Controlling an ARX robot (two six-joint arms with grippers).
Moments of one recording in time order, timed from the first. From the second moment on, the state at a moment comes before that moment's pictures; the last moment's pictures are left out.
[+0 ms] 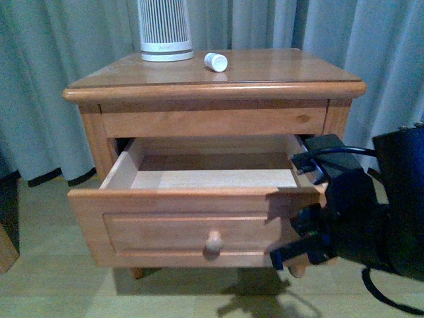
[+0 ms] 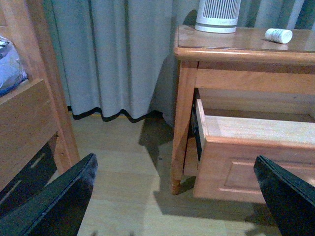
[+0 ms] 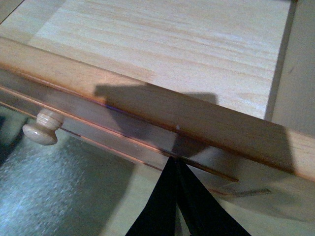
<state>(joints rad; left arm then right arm) 0.00 0.00 0.01 0.00 0.00 -0.01 0.28 1.97 0.76 0.68 -0.04 -0.03</state>
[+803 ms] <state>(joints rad) 0.00 0.00 0.01 0.00 0.00 -0.01 0.16 2.39 1.42 0.47 -0.05 -0.36</state>
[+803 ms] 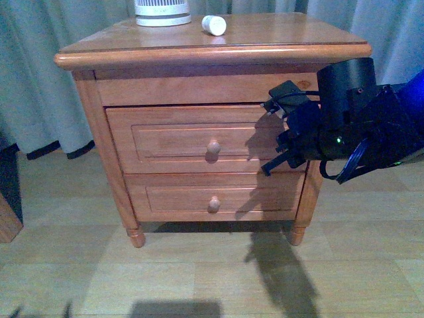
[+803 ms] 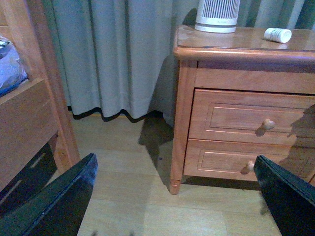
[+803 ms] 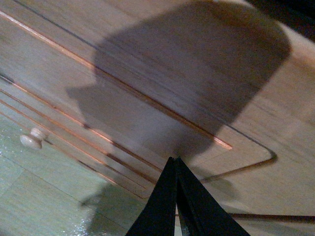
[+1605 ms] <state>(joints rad) 0.00 0.00 0.01 0.00 0.00 -0.01 0.11 1.49 0.73 0.55 -0.26 0.19</state>
